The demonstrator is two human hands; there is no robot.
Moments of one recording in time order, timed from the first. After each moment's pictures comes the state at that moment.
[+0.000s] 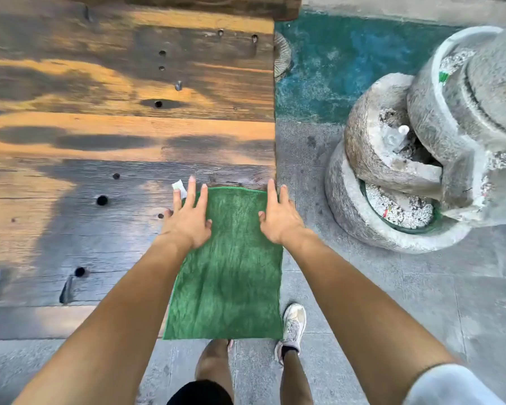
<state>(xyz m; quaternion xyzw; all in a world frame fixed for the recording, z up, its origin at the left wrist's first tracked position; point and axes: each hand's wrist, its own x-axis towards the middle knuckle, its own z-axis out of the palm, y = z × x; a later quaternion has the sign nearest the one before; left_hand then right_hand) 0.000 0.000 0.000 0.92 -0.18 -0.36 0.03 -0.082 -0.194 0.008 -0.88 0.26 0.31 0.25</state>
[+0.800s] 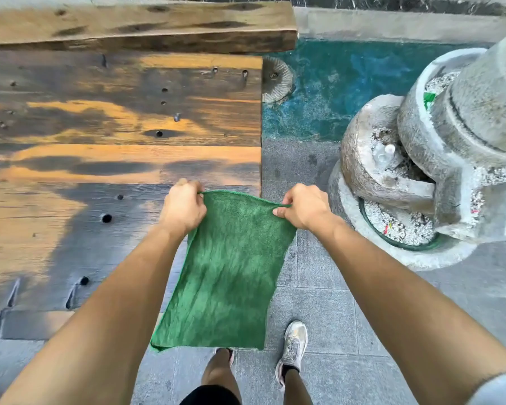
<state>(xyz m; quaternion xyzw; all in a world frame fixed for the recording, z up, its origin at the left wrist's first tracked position) 0.024 -0.057 0.071 0.96 -0.13 -0.18 0.16 -0.078 -0.301 0.079 -0.90 0.28 0.24 0.25</state>
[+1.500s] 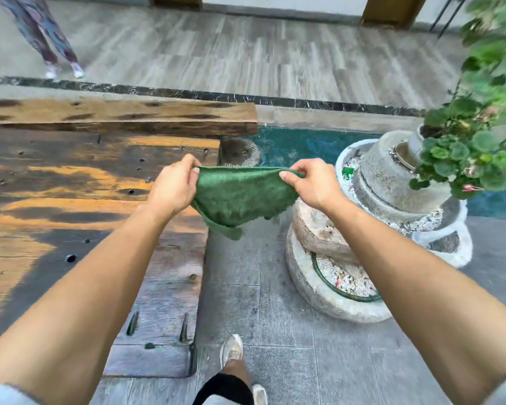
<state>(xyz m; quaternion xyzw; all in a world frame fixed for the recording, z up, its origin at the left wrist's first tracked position) -0.012 -0.186 0.240 0.93 -0.25 0.01 0.28 -0.140 -0.463 0.269 -0.91 0.22 -0.07 0.33</state>
